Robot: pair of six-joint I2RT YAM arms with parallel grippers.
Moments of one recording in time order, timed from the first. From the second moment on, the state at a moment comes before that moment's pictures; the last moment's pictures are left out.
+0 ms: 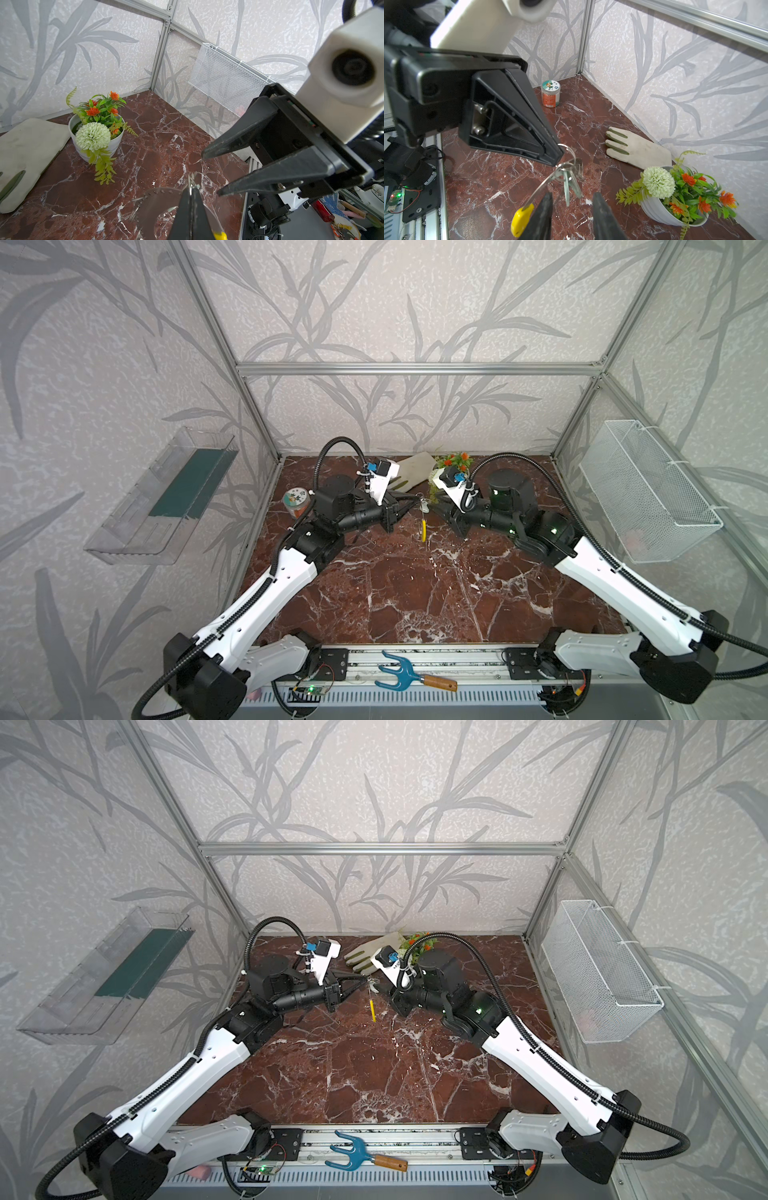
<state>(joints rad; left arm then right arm) -0.52 1.13 1.04 -0.07 0.61 -0.31 0.77 1.23 1.33 -0.48 -0.17 -0.19</state>
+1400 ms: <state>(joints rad) -0.52 1.12 1.04 -0.04 0.62 -0.34 0.74 1.27 1.26 -0.47 -0.30 -0.14</state>
